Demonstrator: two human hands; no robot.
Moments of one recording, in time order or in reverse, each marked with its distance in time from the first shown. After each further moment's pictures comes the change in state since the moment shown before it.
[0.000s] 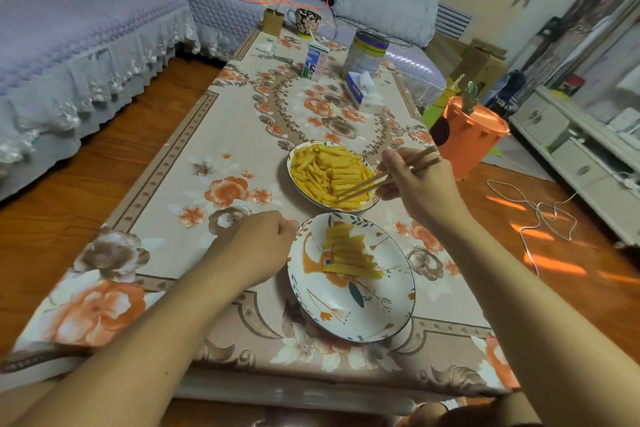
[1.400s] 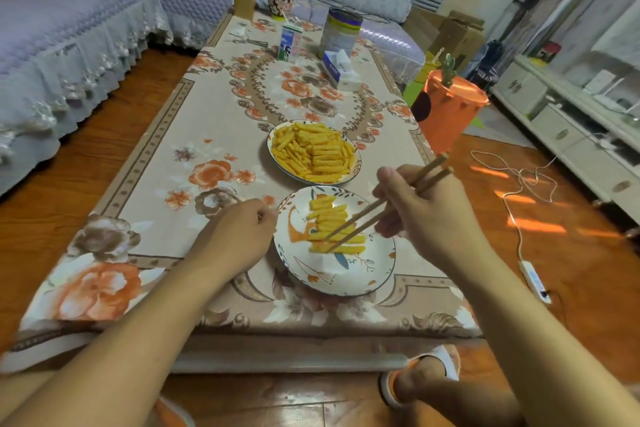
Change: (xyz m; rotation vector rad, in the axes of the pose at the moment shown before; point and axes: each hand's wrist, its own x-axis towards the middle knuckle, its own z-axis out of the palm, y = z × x) left_hand -0.018 -0.011 0.013 -0.024 0.053 0.058; right_hand -0.108 -0.047 -0.028 -0.028 -0.009 0.161
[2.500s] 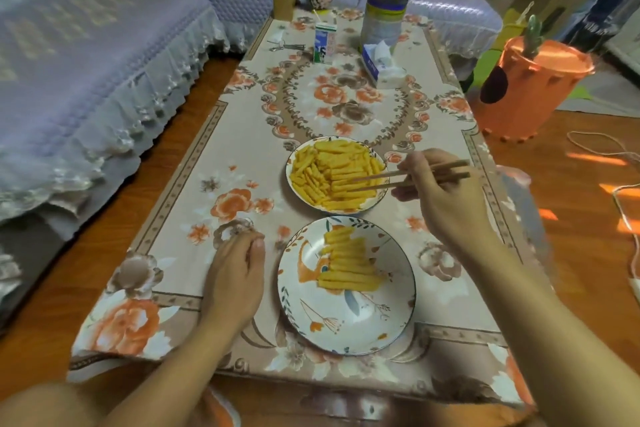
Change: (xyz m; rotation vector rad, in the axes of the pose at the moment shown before) left_hand 0.002 -0.012 0.034 -0.046 0.354 -0.114; right_hand 0.125 0.068 -0.013 0.316 0.051 -0.105
